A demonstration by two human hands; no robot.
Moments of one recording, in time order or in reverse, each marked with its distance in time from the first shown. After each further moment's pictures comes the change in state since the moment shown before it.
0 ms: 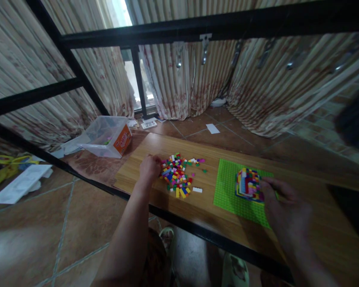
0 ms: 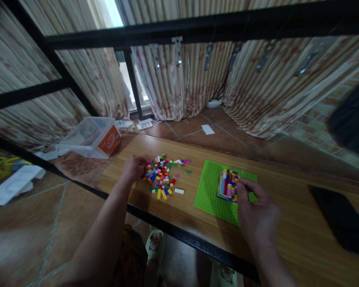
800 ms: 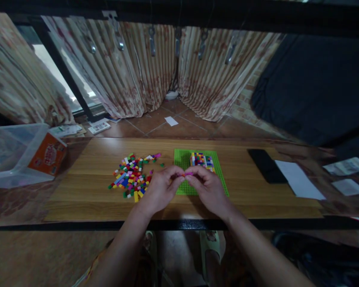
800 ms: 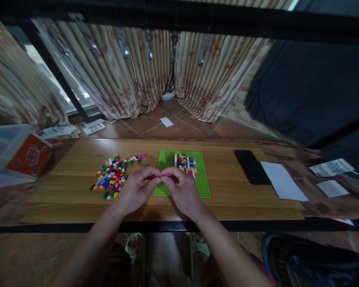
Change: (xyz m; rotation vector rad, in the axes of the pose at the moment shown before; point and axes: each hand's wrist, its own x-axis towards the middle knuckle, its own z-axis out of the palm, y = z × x) left_hand -0.100 0.134 0.016 -0.742 -0.431 0.813; right_hand -0.018 -0.040 0.000 0.514 -0.495 -0.012
